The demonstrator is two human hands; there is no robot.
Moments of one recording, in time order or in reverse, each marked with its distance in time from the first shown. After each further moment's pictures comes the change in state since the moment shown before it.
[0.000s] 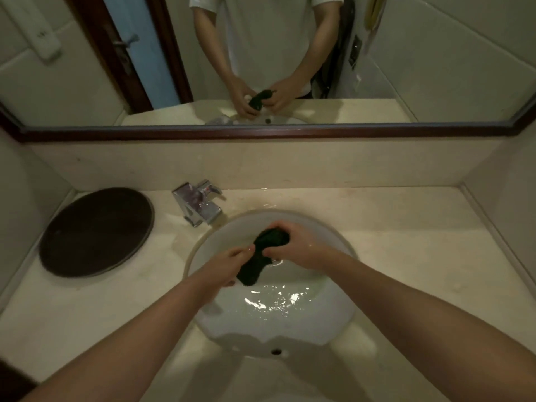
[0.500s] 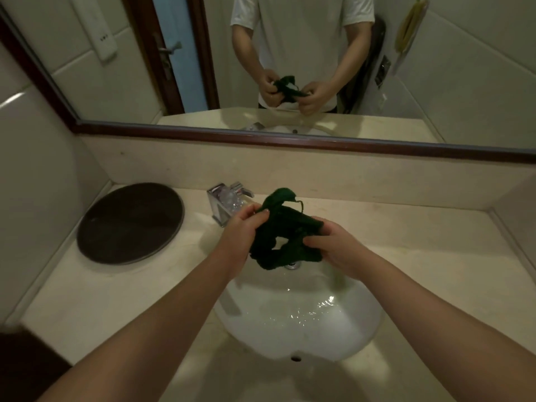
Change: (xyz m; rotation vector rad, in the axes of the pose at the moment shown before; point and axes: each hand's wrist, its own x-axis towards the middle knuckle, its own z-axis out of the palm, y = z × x) left_hand -0.019 0.041 -0.032 -0.516 0.143 0.402; right_hand -0.008 -0.031 0.000 0.448 -0.033 0.067
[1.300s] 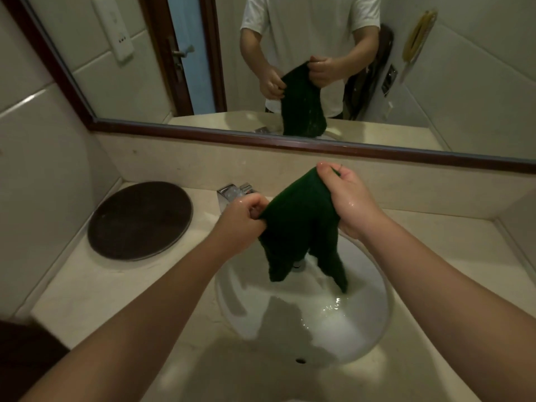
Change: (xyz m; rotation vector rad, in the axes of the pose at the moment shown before) left_hand -0.004 0.030 -0.027 0.766 -0.018 0.314; right_hand -0.014 -0.102 0.044 0.044 0.258 -0.257
